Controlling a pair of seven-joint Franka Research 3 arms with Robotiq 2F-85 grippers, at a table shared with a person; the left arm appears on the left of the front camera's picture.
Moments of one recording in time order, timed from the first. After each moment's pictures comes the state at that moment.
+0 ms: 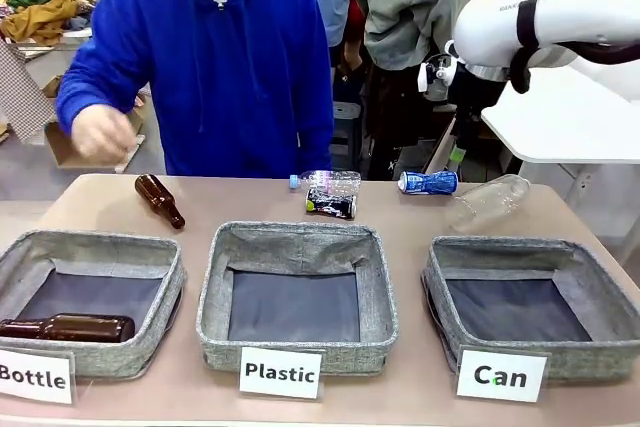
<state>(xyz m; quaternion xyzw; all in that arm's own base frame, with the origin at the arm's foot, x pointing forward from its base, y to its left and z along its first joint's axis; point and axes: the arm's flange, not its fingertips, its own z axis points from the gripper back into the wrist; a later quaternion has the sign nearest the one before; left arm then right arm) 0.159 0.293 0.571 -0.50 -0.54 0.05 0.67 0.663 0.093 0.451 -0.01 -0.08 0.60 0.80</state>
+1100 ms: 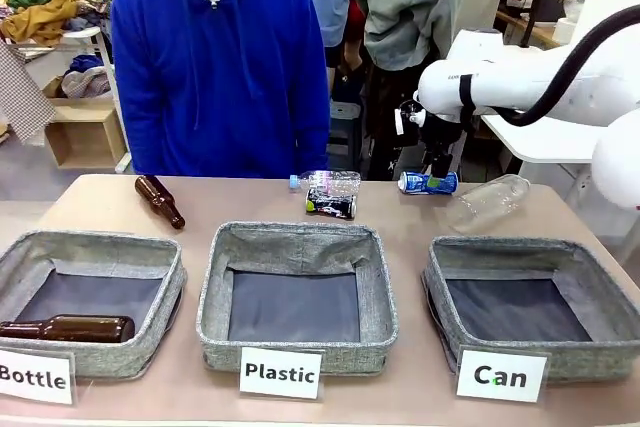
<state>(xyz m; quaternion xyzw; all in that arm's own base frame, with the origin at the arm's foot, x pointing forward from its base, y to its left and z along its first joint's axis) 0.248 0.136 0.483 -0.51 -0.29 -0.12 0.80 0.767 0.099 0.326 0.00 -0.06 0.66 0.75</state>
